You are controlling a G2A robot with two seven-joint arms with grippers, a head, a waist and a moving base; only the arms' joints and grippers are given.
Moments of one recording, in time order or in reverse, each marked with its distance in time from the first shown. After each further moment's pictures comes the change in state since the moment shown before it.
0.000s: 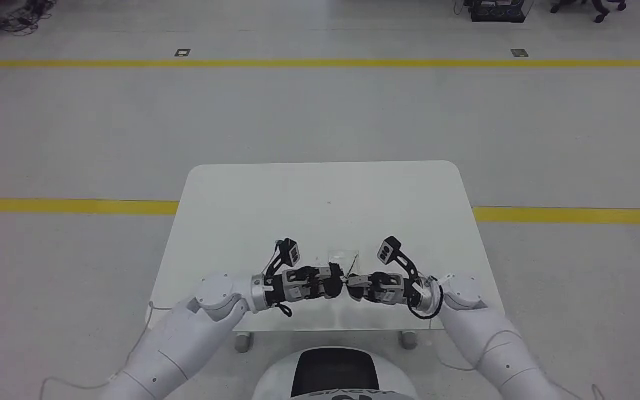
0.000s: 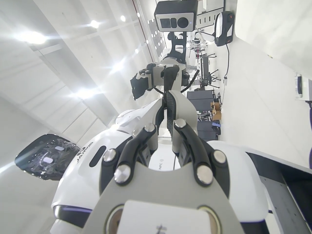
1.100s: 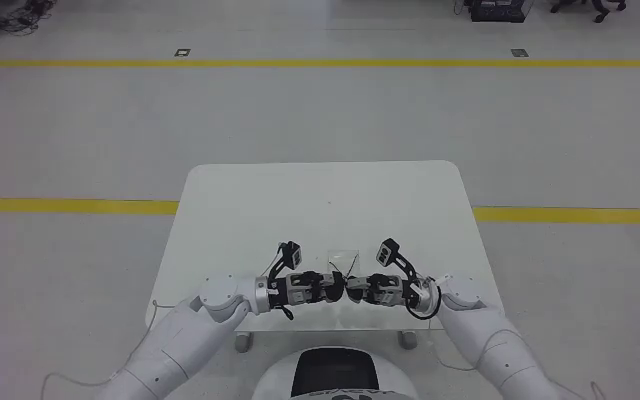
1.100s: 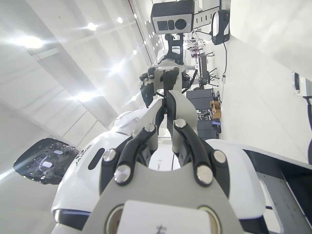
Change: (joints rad) left arm -0.016 0.004 0.033 0.008 0.050 0.008 0.012; right arm 0.012 0.006 -0.030 0.023 0.003 0.010 -0.011
